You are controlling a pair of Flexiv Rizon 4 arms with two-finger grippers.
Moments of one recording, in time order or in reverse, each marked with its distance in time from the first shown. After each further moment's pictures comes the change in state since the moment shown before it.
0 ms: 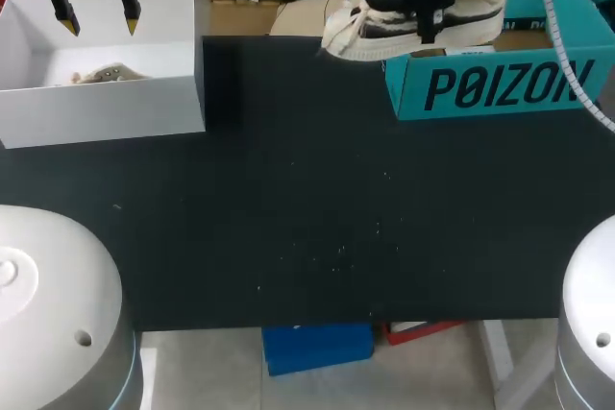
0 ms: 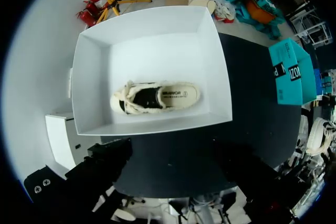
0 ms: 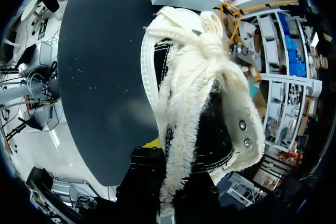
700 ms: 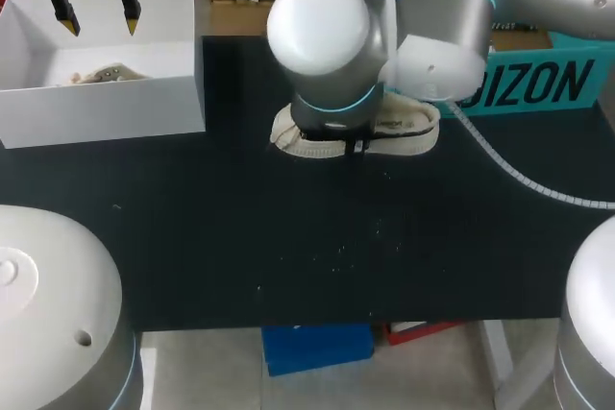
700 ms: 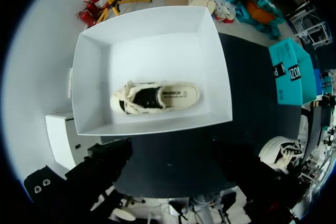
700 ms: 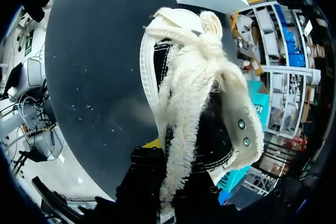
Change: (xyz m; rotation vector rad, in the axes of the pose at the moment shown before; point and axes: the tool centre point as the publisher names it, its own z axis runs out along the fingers) left arm 0.000 0.000 0.000 0.000 0.000 0.000; right arm 0.135 0.087 0.086 0.028 -0.046 0.116
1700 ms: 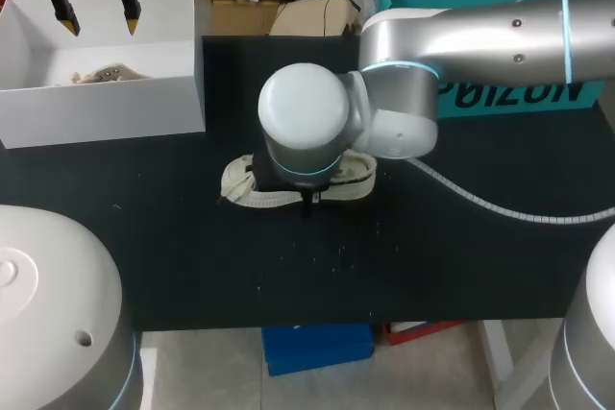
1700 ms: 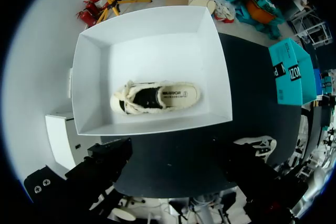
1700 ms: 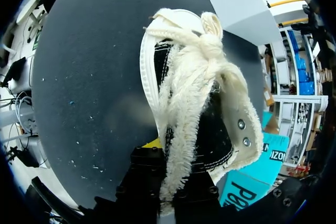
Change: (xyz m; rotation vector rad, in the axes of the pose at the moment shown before) left arm 0.000 0.000 0.000 0.000 0.000 0.000; right arm 0.070 0.086 0.075 -0.179 0.056 -0.124
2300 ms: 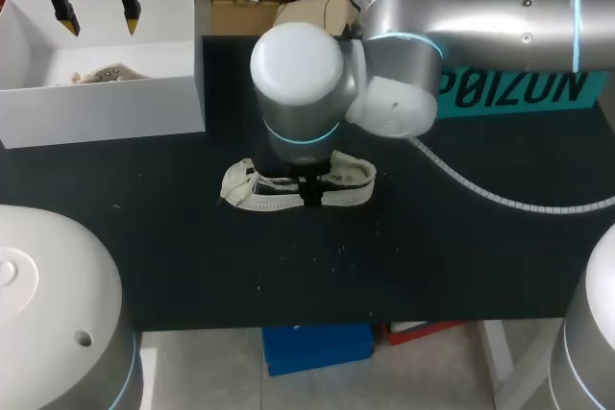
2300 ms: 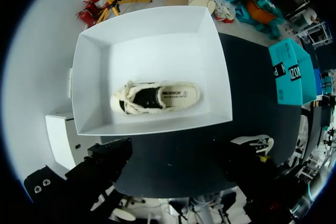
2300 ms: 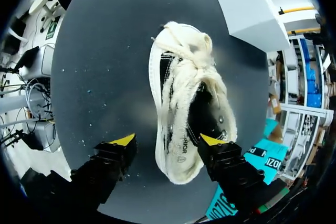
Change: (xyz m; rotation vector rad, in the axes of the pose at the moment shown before) left arm 0.000 0.000 0.000 0.000 0.000 0.000; right arm -0.006 -0.004 -0.036 0.019 0.101 -0.095
